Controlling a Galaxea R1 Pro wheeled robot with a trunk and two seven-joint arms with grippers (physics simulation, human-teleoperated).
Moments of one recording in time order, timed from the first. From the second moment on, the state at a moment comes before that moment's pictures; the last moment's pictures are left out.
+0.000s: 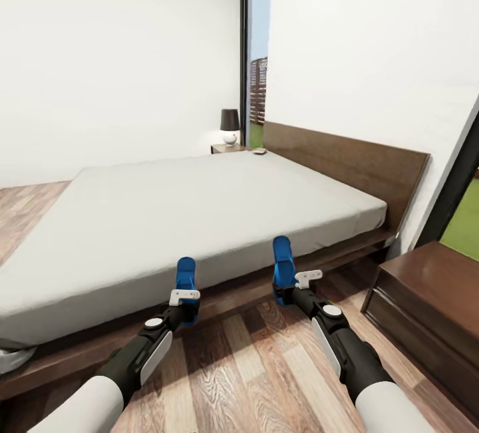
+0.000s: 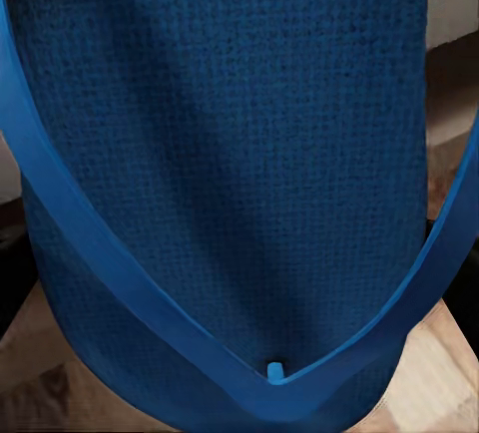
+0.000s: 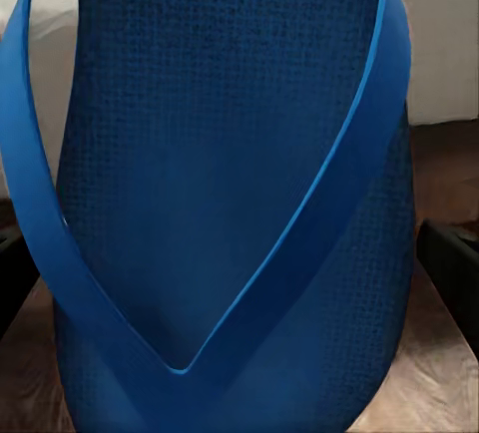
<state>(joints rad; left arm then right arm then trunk) -0.62 0.02 -0.34 -0.65 0.32 0.15 0.09 -0.56 0.02 0.11 -0.89 -0.04 0.19 0.13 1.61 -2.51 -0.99</state>
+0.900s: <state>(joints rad) -0.62 0.02 -0.34 -0.65 0.32 0.15 0.09 -0.56 0.02 0.11 -0.89 -0.04 0.19 0.13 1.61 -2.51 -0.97</state>
